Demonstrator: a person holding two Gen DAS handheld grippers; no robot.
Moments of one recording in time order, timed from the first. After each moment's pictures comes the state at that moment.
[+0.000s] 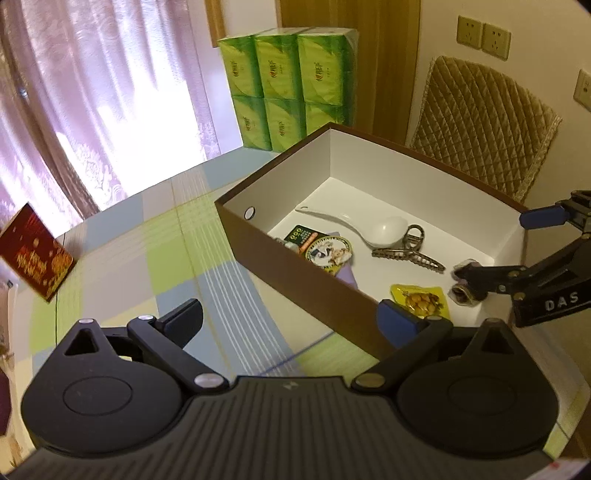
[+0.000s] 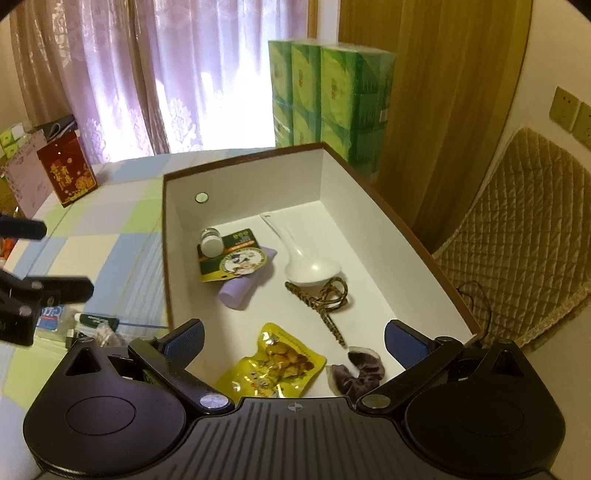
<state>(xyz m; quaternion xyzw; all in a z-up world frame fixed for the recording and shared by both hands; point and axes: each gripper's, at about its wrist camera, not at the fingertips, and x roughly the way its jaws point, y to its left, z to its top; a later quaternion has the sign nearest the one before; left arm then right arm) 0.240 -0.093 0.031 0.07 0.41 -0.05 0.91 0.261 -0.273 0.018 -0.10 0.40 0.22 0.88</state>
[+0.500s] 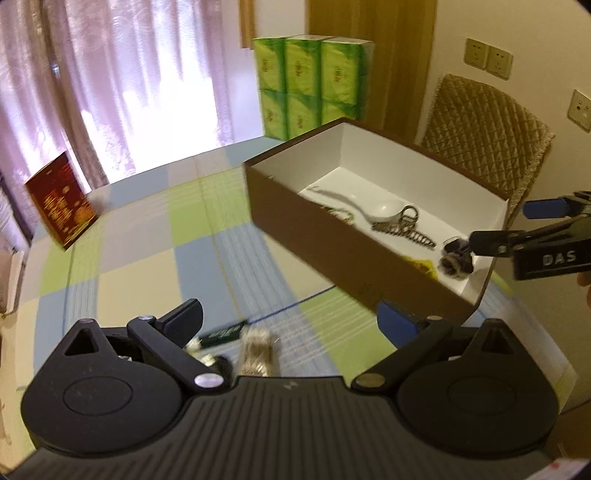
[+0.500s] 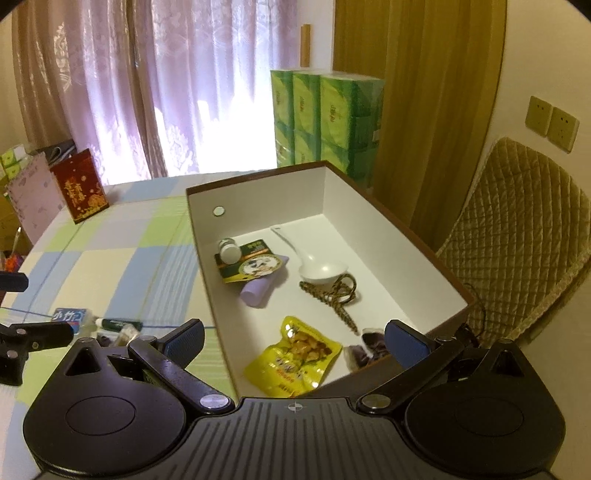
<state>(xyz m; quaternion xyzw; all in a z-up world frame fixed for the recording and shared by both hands) 0.155 -0.067 0.023 0.03 0.40 -0.02 0.92 0.198 -0.271 0.024 -0.08 0.36 0.21 0.91</state>
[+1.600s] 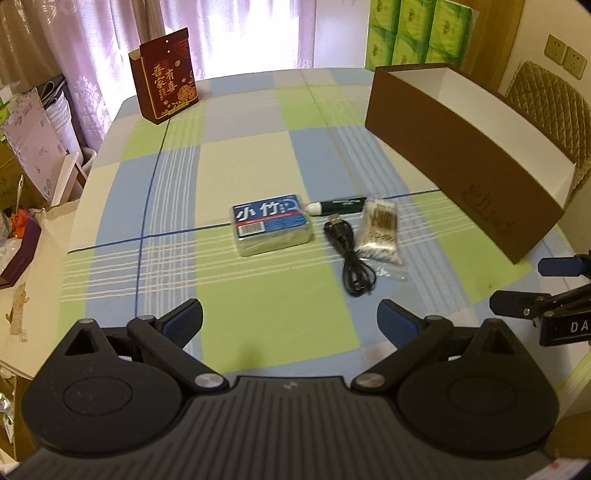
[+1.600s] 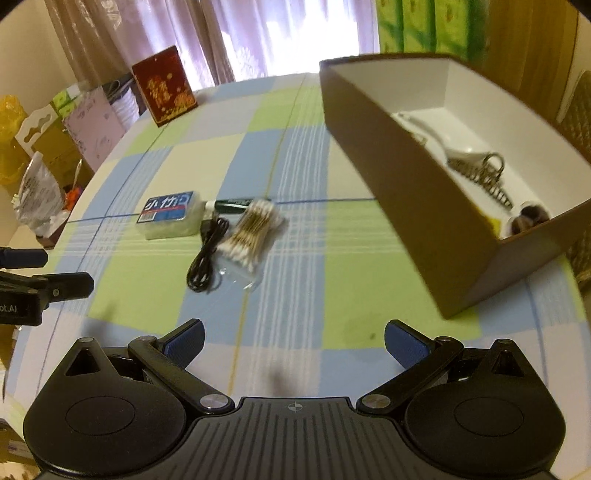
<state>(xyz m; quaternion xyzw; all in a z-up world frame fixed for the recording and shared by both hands) 0.060 0.043 -0.026 -0.03 0.47 0.07 0.88 0.123 -0.174 -0.062 -0.06 0.48 0.29 0.83</state>
